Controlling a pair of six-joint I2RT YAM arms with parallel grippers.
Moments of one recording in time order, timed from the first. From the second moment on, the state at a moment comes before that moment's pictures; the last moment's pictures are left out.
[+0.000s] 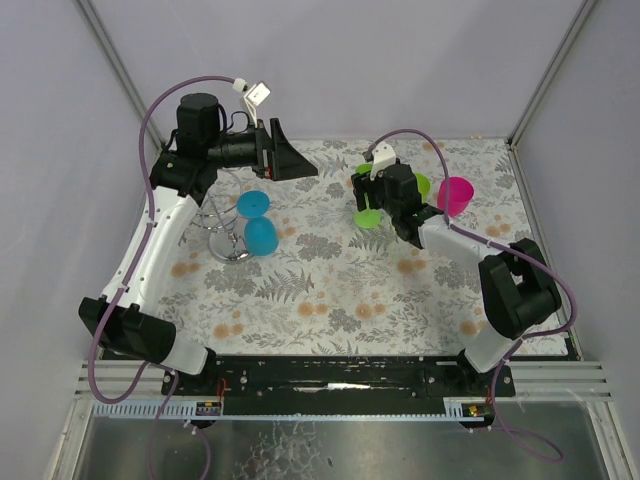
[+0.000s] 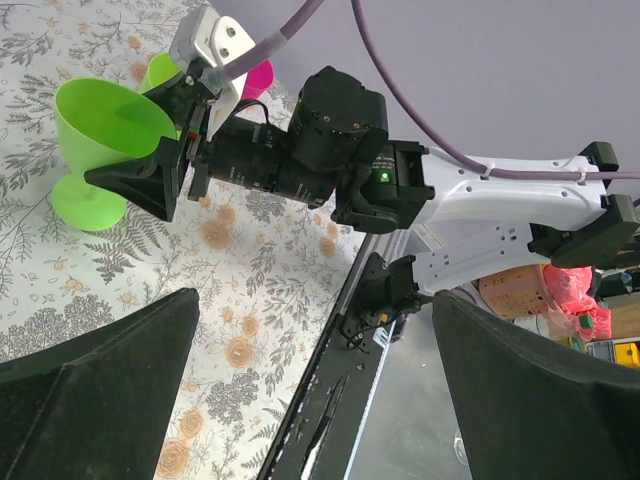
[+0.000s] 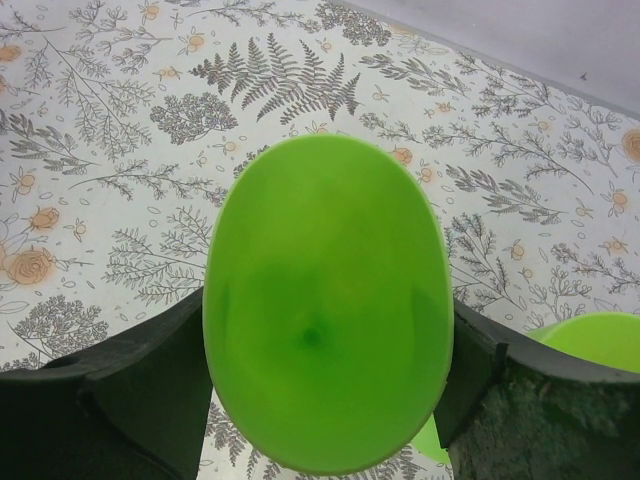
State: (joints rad) left arm -0.23 1.48 1.68 -0.51 0.99 -0.46; right arm 0.50 1.67 1.08 0.23 0.12 -0.04
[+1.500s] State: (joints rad) left arm -0.21 1.44 1.63 -0.51 1.00 -0.44; right arm 0.50 1.41 1.10 0.19 0.11 -0.03
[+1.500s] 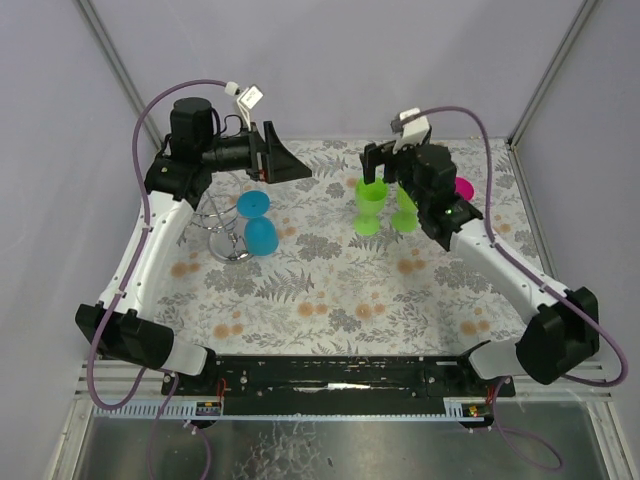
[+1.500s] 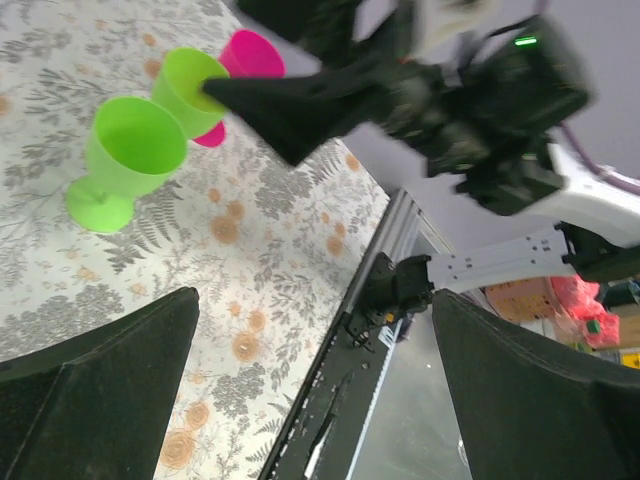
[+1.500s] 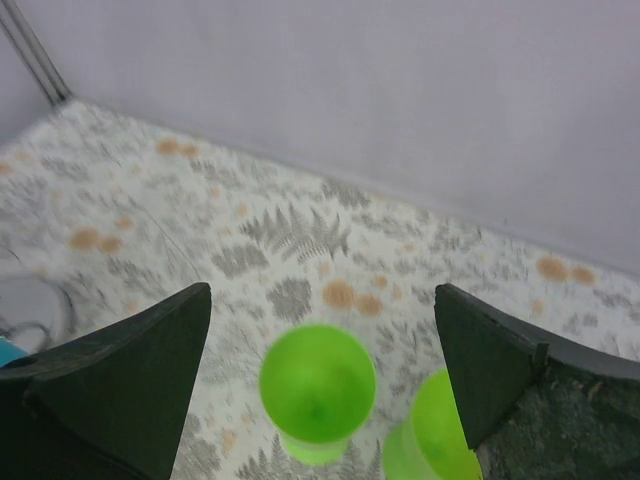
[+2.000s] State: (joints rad) left arm -0.07 1.45 1.74 -0.51 0.75 -0.39; right arm 0.50 1.65 1.75 -0.34 -0.34 0.54
